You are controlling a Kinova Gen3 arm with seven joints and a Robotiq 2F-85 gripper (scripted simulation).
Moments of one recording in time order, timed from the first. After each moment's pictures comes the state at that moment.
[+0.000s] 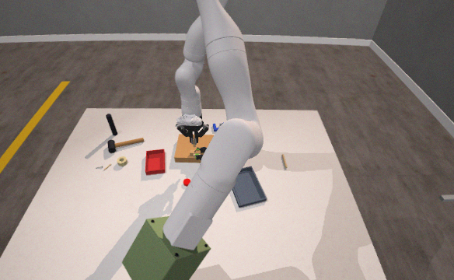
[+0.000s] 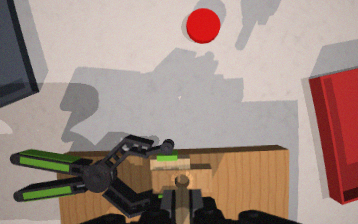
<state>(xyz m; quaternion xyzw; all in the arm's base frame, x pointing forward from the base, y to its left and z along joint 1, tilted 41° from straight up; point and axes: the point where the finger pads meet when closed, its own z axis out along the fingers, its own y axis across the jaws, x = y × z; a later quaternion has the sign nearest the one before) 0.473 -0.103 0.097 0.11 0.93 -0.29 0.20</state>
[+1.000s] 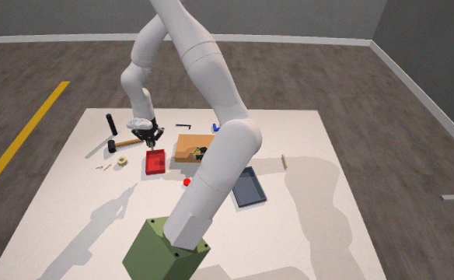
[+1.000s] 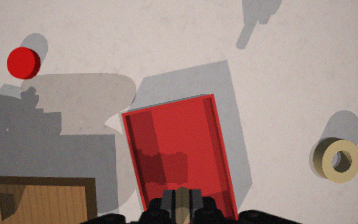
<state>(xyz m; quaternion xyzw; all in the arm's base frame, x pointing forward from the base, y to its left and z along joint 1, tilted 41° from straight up) 0.504 0.042 -0.001 0.10 0.93 -0.29 0.20</state>
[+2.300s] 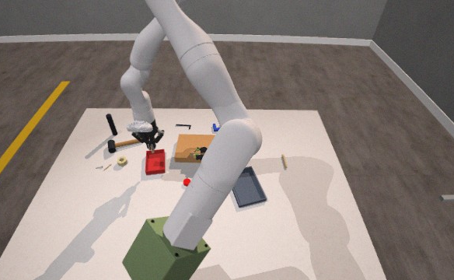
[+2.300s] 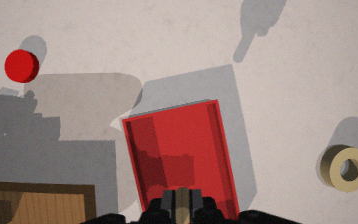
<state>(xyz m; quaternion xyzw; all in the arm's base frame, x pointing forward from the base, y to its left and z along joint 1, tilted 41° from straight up) 0.503 0.036 -0.010 0.10 0.93 -0.29 0.20</state>
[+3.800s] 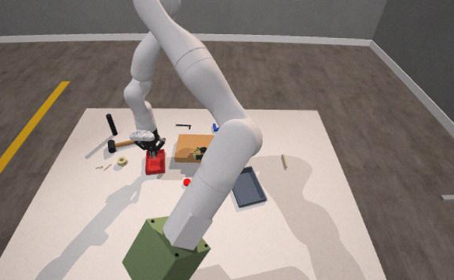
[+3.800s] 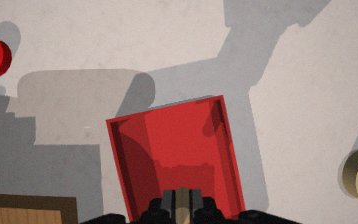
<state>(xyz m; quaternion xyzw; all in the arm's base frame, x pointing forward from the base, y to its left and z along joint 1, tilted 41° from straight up) 0.518 0.011 -0.043 0.10 0.93 -0.29 0.20</state>
